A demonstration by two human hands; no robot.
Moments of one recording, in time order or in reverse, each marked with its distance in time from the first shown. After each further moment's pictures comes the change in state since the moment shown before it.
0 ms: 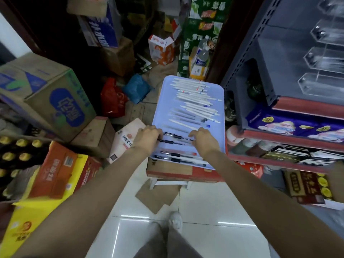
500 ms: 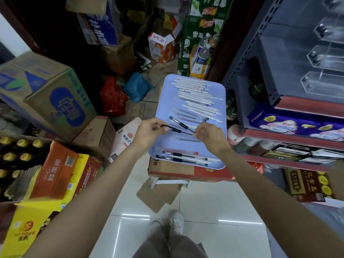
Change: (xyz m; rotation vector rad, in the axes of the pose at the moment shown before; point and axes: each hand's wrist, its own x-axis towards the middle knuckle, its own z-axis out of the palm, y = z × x) left_hand -0.010 0.006 -0.023 -1.112 0.146 -0.122; right_hand -0.022 0.001 -0.031 0.576 0.042 0.010
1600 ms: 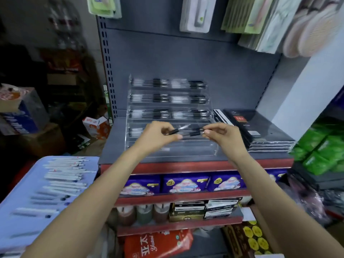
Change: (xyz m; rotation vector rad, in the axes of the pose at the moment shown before) left_hand 0.039 0.316 0.417 0.329 -0.212 0.551; right_hand -0.093 0.219 -0.457 0.625 0.520 -0.306
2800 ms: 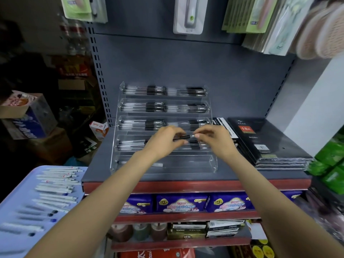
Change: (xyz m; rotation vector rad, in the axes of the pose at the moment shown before) left_hand 0.076 0.007 0.040 0.469 -0.040 0.059; right_hand 0.085 0.030 -0.016 -0.427 -0.147 -0.162
